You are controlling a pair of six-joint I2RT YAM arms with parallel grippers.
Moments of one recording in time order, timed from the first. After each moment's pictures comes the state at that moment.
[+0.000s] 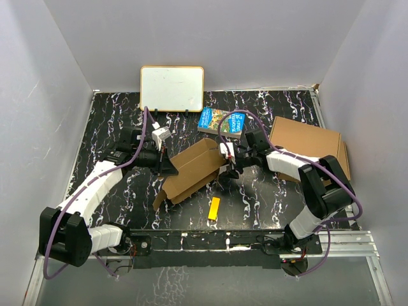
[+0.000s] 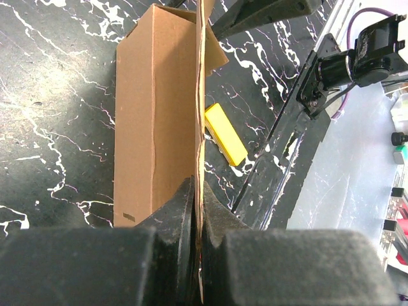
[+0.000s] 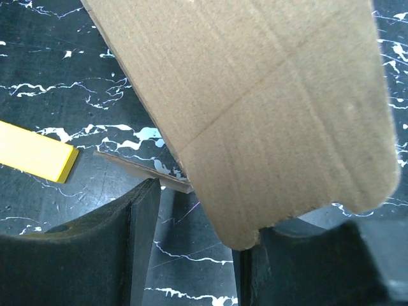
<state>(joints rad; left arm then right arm) -0.28 1.20 0.85 -0.51 0.88 0.03 0.38 1.61 0.83 -0.10 -0.99 -0.96</state>
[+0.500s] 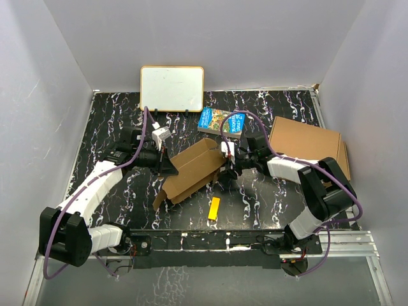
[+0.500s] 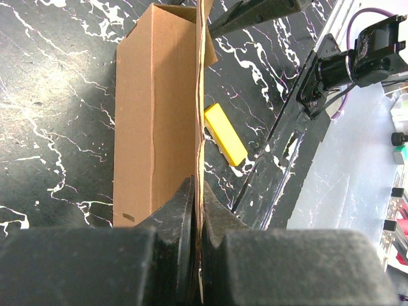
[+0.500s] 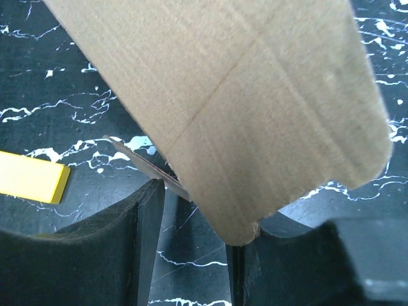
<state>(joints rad) -0.28 1.20 0.85 -0.51 0.88 0.03 0.39 1.59 0.72 0.11 -0.94 -0.75</state>
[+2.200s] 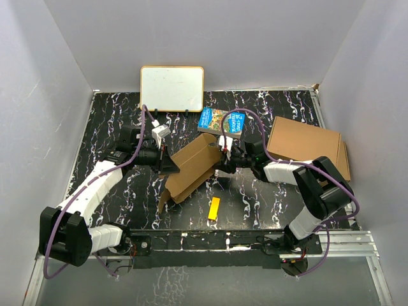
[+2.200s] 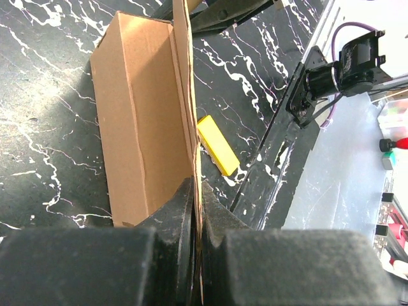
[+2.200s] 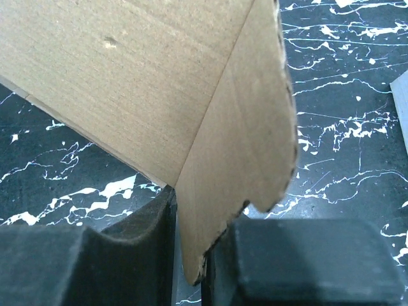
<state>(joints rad) -0.28 1.20 0.85 -0.45 0.91 -0.02 0.45 1.61 0.66 0.47 -0.79 -0.42</state>
